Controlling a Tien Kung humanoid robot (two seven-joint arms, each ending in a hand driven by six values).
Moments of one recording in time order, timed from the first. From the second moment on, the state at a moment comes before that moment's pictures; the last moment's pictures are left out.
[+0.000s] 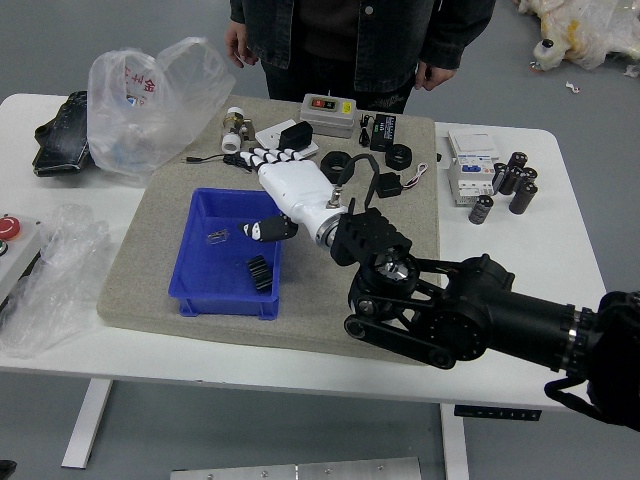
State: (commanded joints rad) left arm -0.17 0.15 -1.18 -0.36 1.26 0.04 0.48; right arm 0.91 -0.05 0.30 1.09 -1.77 -0.35 -0.44
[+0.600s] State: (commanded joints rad) left arm -0.18 0.15 -1.18 -0.36 1.27 0.04 0.48; right arm 0.96 -0.03 0.17 0.82 -1.62 -0.35 -0.39
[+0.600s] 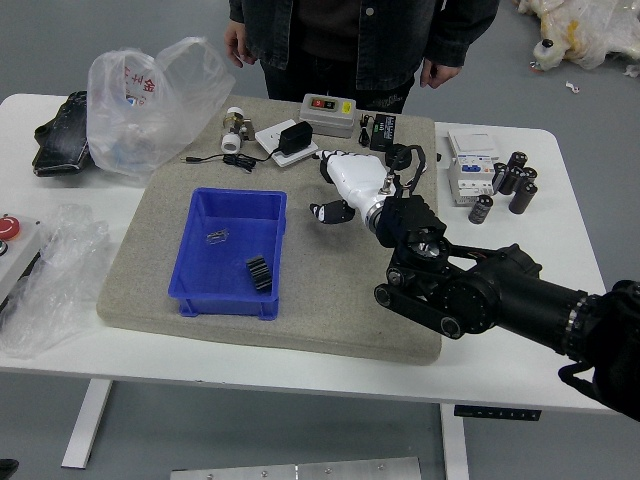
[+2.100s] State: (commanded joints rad) left arm -0.17 0.16 -1.15 -0.36 1.23 0.05 0.46; right arm 0.99 -0.01 0.06 0.71 -1.53 -0.31 -0.41
